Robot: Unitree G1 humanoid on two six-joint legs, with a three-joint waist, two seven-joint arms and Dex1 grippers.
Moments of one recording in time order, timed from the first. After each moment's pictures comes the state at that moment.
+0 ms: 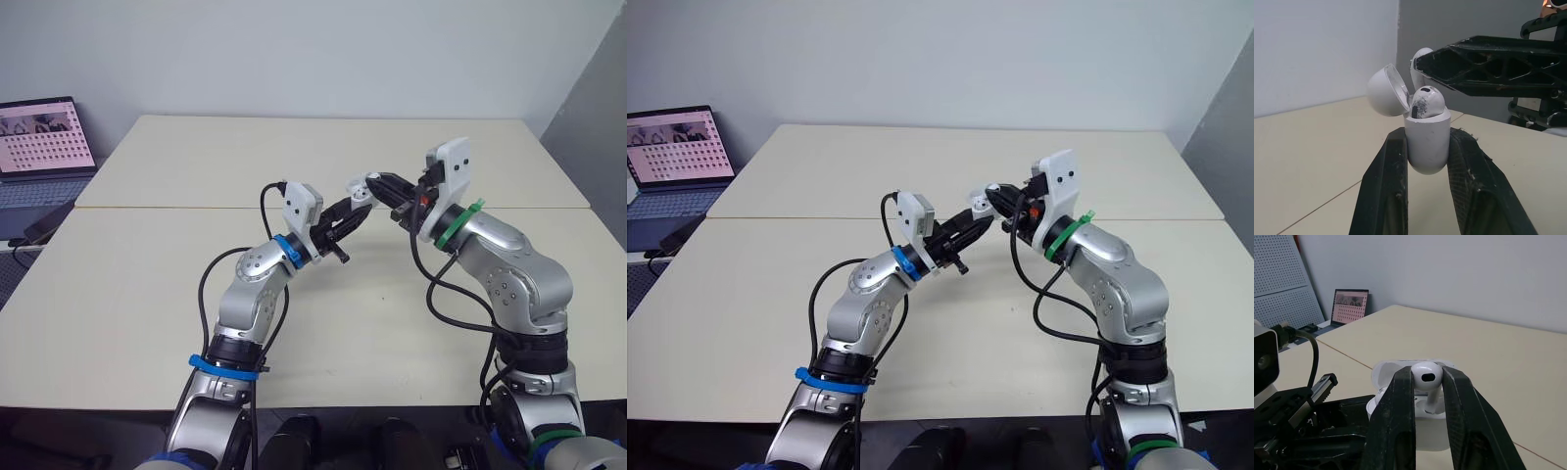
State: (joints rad) left arm -0.57 0.11 -0.06 0.11 -0.32 0.17 -0.70; right arm -0.64 -0.28 -0.06 -0.31 0.45 0.79 0.42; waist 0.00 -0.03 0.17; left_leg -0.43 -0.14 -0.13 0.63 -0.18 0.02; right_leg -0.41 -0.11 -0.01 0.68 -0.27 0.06
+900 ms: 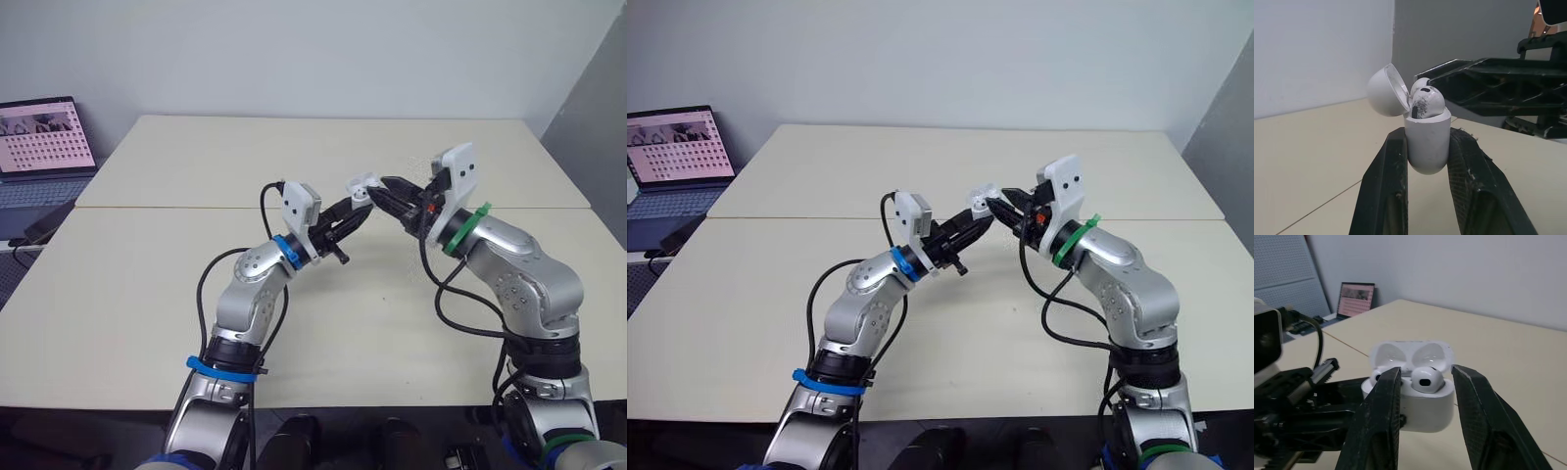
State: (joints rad) left arm -0.56 0.12 -0.06 0.08 -0.35 0.19 -0.71; right arm -0.61 -0.36 -0.08 -0.35 0.55 0.82 0.47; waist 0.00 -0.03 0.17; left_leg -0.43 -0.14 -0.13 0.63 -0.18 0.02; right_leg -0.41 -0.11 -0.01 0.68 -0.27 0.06
